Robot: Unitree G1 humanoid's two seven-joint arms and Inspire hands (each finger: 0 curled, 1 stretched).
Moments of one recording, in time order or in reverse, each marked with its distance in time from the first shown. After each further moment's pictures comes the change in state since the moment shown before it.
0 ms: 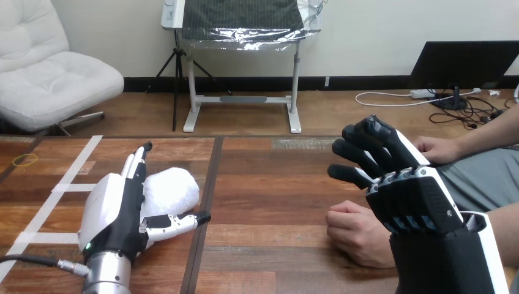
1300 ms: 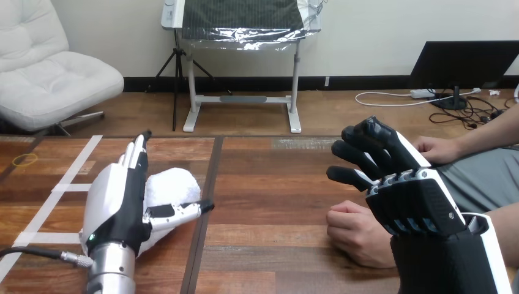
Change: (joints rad) left arm -0.028 0.006 -0.031 -0.028 -0.034 0.040 0.031; right arm 0.016 -0.022 0.004 -0.021 0.008 0.000 0.004
